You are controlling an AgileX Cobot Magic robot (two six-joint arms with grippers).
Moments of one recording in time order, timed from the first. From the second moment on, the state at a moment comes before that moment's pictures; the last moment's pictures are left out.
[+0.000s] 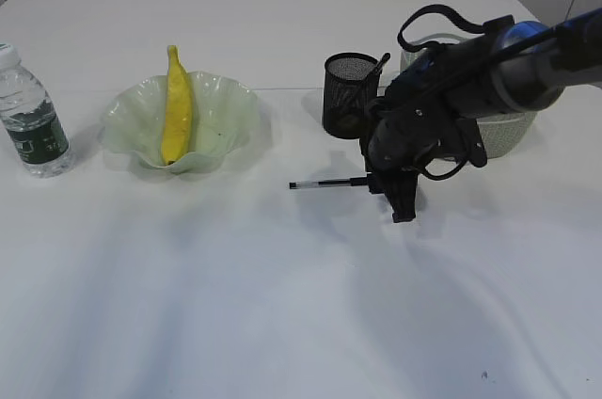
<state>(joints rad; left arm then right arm) -0.20 0.63 -0.78 0.18 0.32 0.10 0.42 2.12 -1.41 -0.39 0.51 2.20</state>
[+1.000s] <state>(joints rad) -0.20 0.65 -0.78 0.18 0.32 0.10 0.37 2.12 -1.41 -0.41 0.51 2.21</state>
